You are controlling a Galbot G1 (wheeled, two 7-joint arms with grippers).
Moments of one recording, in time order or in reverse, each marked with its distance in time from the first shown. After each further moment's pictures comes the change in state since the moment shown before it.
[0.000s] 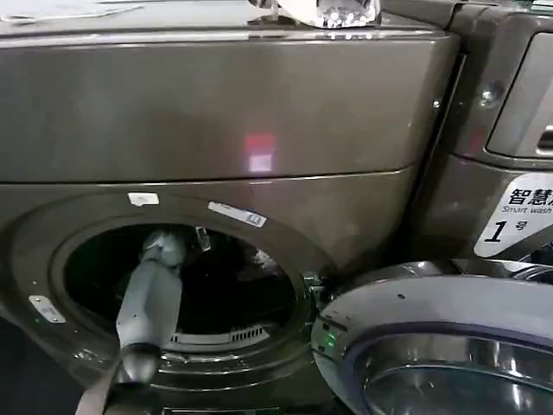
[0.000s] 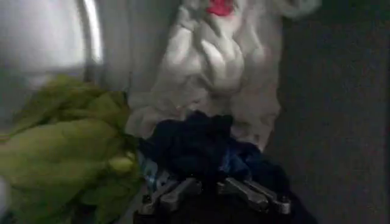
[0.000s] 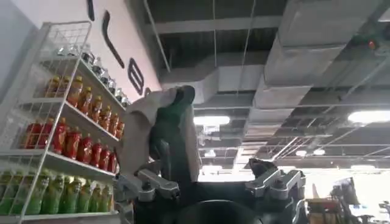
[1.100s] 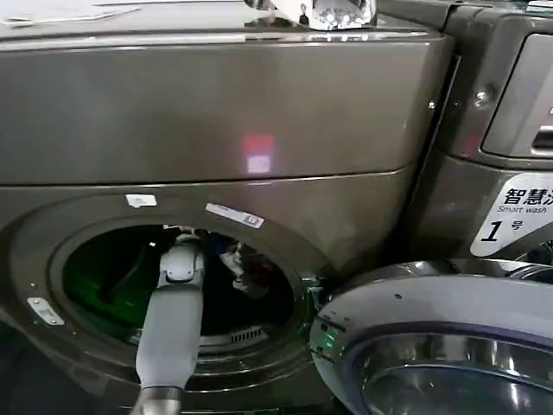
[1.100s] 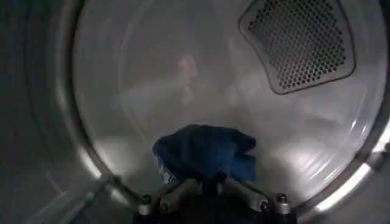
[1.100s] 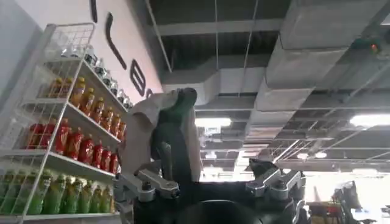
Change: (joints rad) left arm 0.128 -0.080 0.023 -0.197 -0.773 0.228 -0.788; right arm -0.002 0.002 -0.007 0.014 0.006 0.011 0.009
